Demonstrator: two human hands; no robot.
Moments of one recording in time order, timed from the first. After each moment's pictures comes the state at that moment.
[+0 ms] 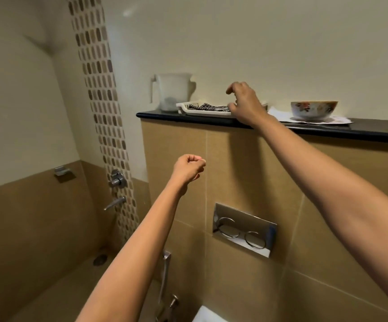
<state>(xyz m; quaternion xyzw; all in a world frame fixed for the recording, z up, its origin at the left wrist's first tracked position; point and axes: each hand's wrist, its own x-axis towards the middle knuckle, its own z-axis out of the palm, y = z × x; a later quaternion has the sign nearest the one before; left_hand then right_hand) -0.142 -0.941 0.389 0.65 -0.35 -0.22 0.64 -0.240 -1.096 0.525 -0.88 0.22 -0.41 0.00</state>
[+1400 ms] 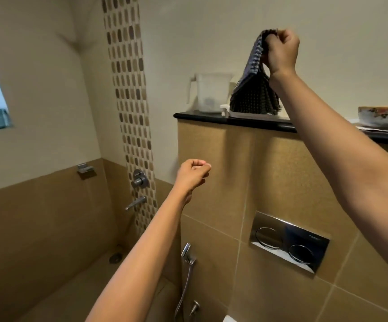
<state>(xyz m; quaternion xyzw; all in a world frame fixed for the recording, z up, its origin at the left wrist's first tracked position) -0.030 -0.884 0.373 0.63 -0.31 -0.22 0.67 -0.137 -1.055 0.615 -0.62 0.18 -0.65 0.39</state>
